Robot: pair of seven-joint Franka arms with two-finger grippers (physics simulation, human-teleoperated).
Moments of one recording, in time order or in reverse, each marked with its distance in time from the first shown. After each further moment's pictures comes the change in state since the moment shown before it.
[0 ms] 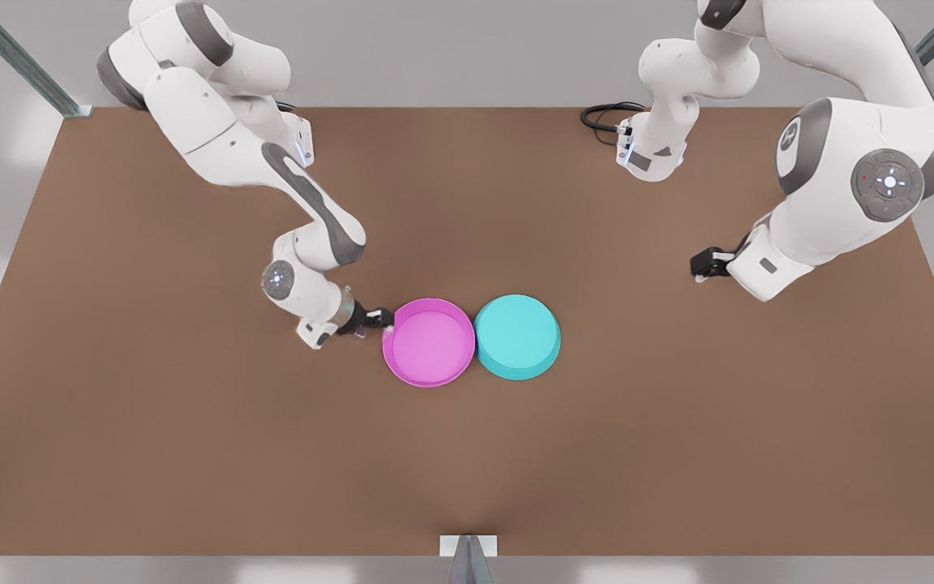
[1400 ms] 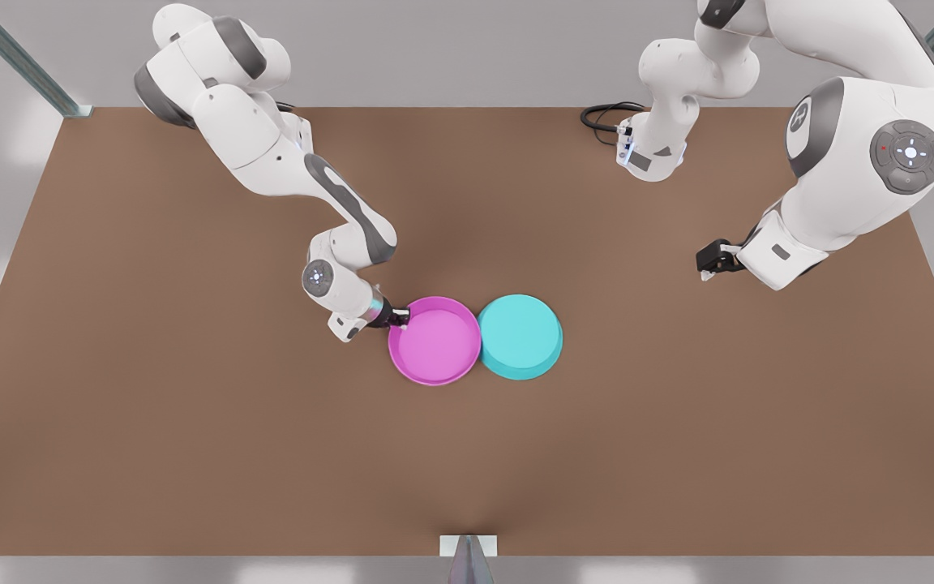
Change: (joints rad) left arm -0.002 -0.003 -0.002 0.055 -0.005 0.000 0.002; right arm 0.260 0.084 -0.175 0.026 0.134 0.085 0.016
